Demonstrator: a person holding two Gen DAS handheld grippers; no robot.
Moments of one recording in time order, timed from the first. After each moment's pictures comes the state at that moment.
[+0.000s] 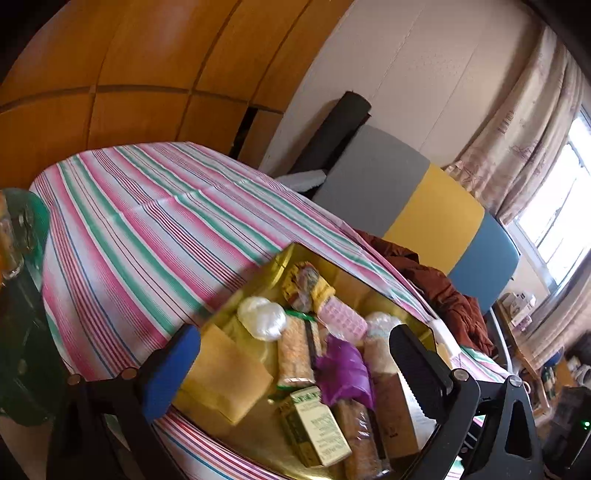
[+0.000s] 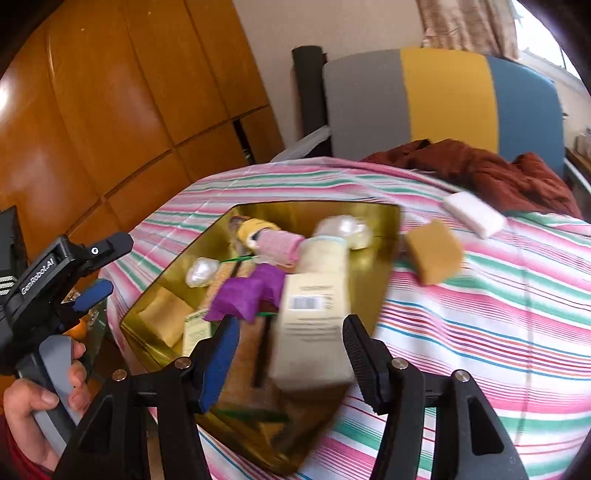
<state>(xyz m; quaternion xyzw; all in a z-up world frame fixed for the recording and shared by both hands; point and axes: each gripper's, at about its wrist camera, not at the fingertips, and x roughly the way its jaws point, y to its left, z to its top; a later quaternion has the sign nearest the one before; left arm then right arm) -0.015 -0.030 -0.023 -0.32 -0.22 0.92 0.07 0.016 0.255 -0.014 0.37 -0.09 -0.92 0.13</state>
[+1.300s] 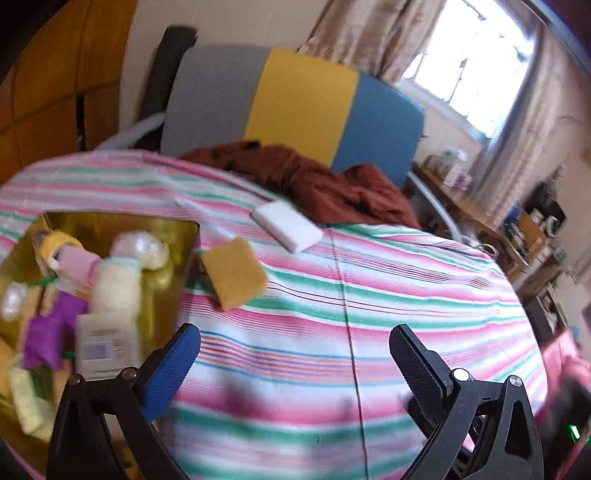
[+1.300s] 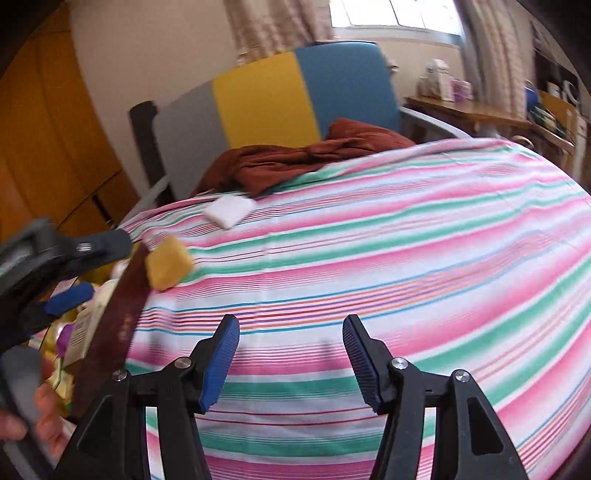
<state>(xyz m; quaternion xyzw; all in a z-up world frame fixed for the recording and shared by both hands) -0.015 0.272 -0.021 -0.41 -0.04 0.88 0.25 0.093 0.462 -0.049 0.34 -0.20 -0.91 -0.13</state>
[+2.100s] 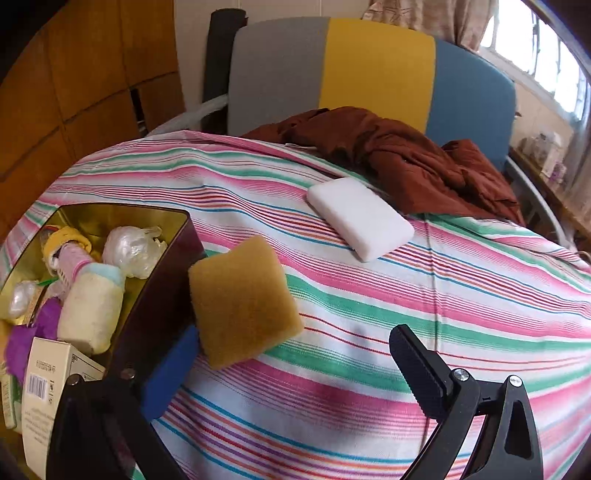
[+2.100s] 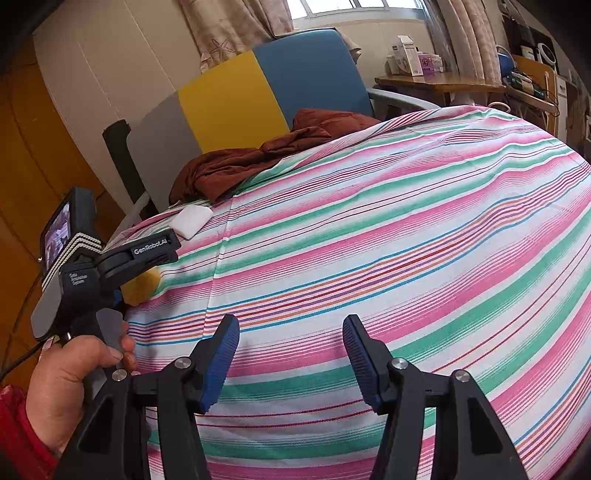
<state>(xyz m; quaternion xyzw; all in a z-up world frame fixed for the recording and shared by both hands) -0.081 0.347 -0.080 -0.44 0.02 0.90 0.07 0.104 0.504 -0.063 0.34 -0.25 -0.89 -0.14</state>
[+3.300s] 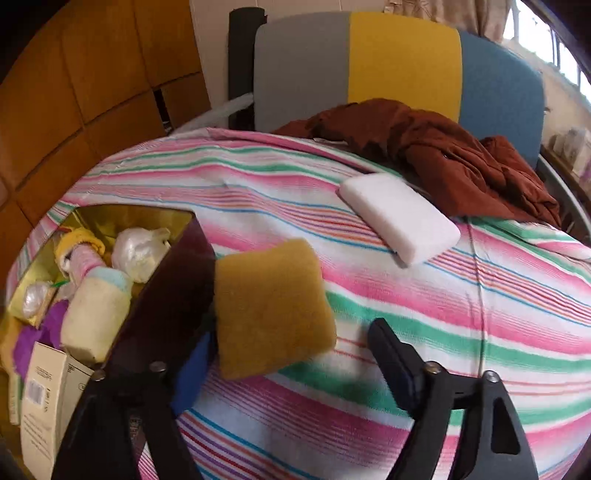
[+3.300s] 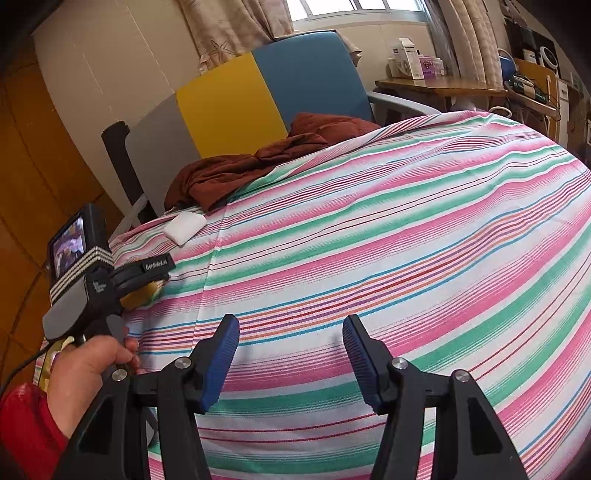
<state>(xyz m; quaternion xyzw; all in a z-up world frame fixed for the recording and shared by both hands) -0.100 0.353 -0.094 -0.43 0.05 0.90 0.01 0.099 0.520 -0.062 0.34 -0.25 -0.90 -0.14</state>
